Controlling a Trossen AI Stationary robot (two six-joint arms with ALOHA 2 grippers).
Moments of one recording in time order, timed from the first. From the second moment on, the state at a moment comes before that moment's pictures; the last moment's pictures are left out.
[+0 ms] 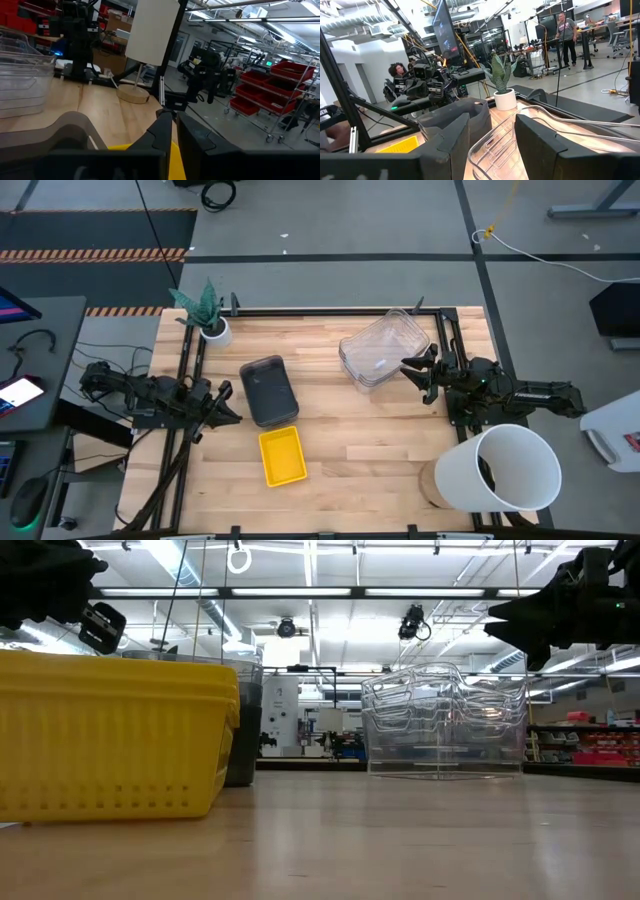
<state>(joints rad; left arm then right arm) -0.30 0.01 0.01 0.13 0.02 -0.33 -0.15 0.06 0.01 0.21 0.11 0.23</state>
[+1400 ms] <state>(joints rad) -0.30 0.01 0.01 0.13 0.02 -0.33 -0.15 0.06 0.01 0.21 0.11 0.23</state>
